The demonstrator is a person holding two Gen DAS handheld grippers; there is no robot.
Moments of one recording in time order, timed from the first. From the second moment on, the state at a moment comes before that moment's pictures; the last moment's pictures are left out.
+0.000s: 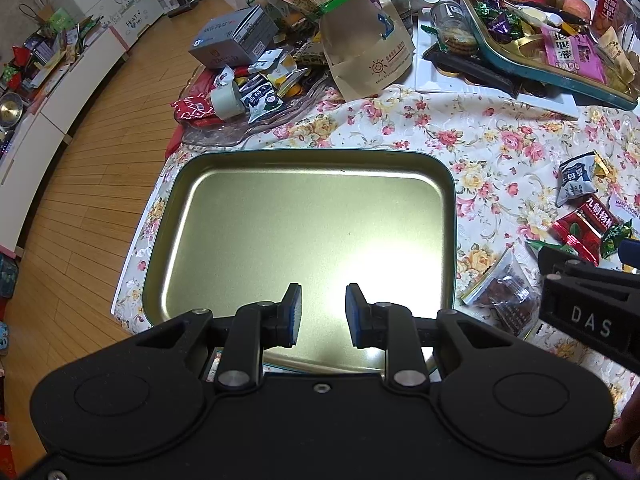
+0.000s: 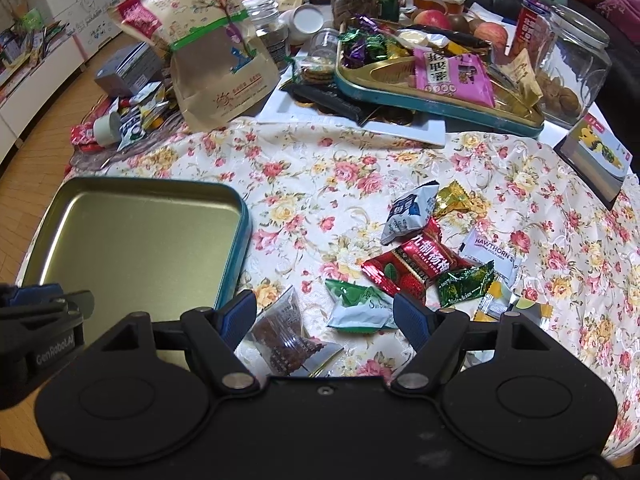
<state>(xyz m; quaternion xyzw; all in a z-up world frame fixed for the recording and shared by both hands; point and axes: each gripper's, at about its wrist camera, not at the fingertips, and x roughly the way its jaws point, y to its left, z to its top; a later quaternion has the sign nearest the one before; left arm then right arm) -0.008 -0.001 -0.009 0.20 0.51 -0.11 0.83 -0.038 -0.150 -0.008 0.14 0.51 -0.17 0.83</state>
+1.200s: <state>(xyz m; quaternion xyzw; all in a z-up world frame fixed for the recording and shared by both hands) -0.041 -0.092 0.009 0.16 0.50 -0.21 0.82 -0.134 -0.318 -0.008 0.19 0.42 -0.32 0.83</state>
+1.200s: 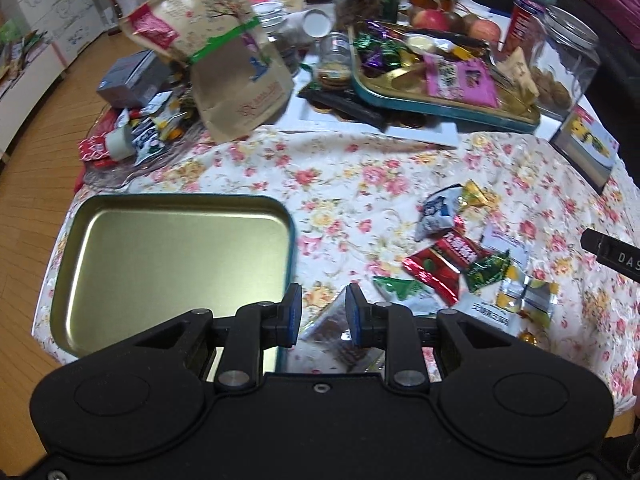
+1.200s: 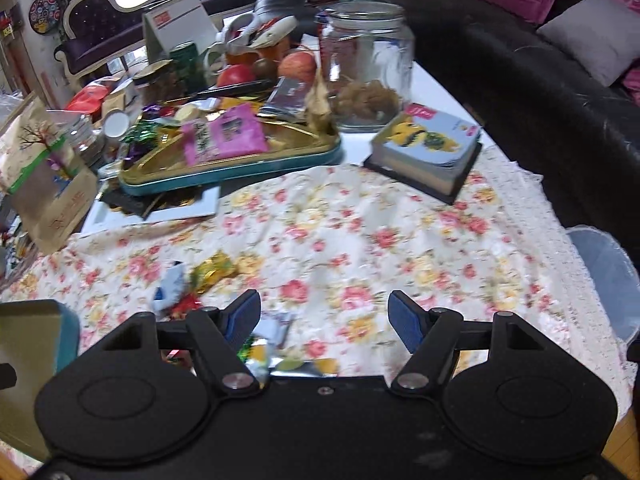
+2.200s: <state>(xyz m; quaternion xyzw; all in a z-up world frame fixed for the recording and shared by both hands) -0.028 -0.094 -0.031 0.15 0.59 -0.20 0.76 -0.134 -0.321 -0.071 0.30 0.53 -0.25 0.75</state>
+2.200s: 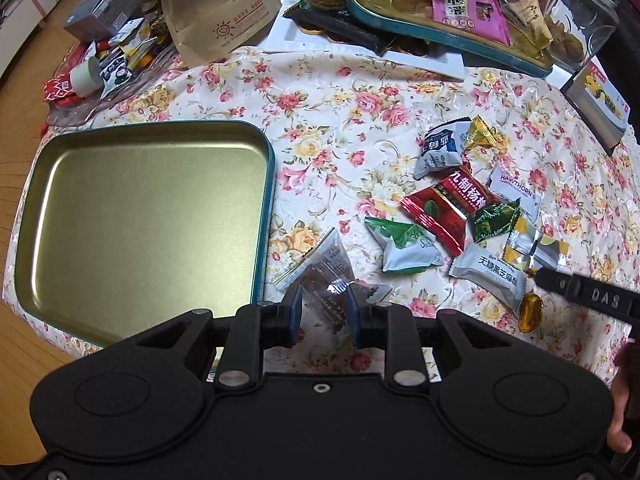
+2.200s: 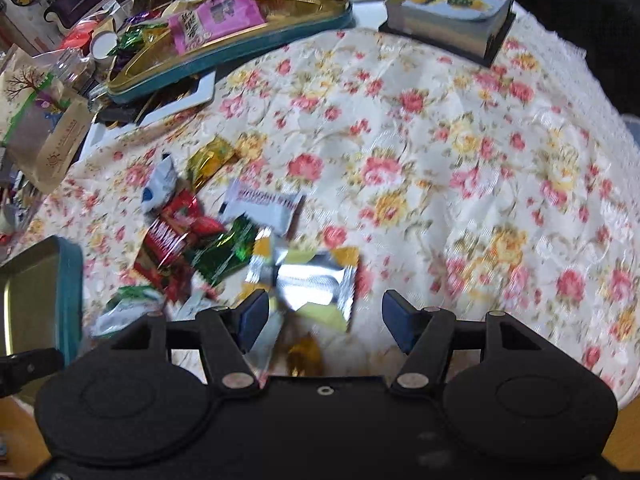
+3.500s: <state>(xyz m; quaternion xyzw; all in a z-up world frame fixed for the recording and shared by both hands) -0.024 -0.078 -0.034 0.13 0.61 -0.19 0.76 -0.110 -0.322 -0.089 0.30 0.52 -0.30 0.74</state>
